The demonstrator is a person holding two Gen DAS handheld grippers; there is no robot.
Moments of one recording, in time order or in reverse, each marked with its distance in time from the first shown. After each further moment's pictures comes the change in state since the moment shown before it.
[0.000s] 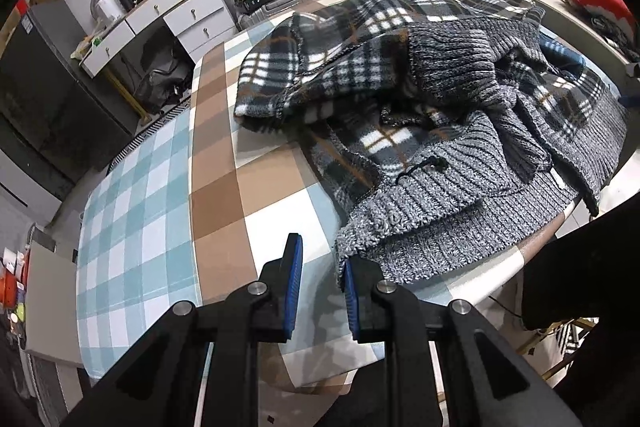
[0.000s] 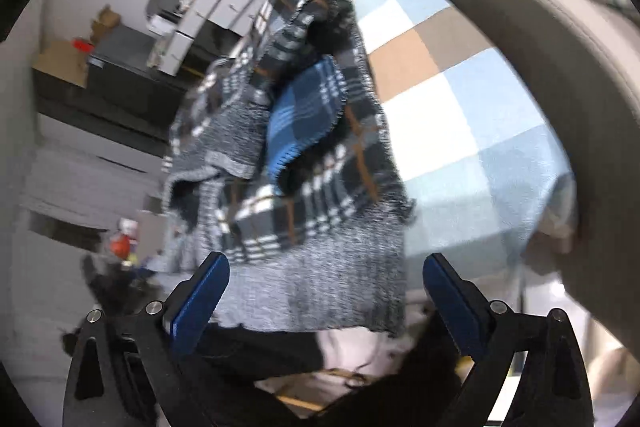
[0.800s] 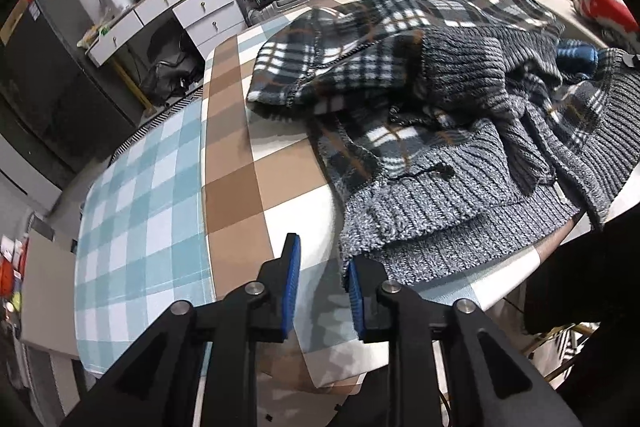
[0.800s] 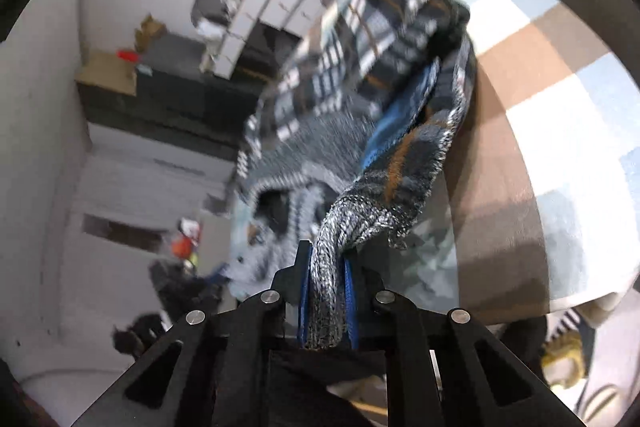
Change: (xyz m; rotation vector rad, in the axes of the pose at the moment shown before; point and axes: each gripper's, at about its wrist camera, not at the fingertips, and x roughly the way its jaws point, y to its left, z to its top) left arm 0.003 0.017 -0.002 -0.038 0.002 0.000; right arm 0.005 0.057 0.005 0.002 -0.047 0.183
